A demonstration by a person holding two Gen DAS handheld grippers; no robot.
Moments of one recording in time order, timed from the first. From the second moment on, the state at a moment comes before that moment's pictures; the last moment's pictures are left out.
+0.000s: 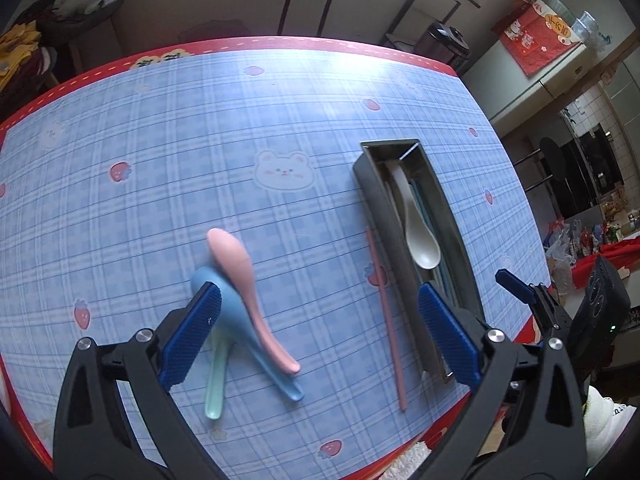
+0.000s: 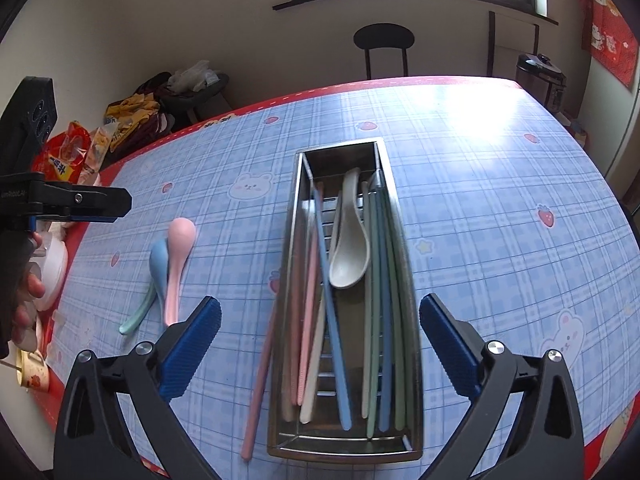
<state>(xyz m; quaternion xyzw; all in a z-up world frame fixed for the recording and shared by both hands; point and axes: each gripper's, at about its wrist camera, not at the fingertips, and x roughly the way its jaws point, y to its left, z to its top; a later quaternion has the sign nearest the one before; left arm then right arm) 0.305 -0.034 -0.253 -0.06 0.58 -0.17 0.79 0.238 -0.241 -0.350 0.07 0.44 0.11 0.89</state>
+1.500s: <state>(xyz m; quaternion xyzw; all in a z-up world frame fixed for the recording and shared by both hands) 0.206 0.076 -0.325 -0.10 0.54 -0.12 0.83 0.257 -0.124 -0.420 -0.01 0.65 0.02 0.76</state>
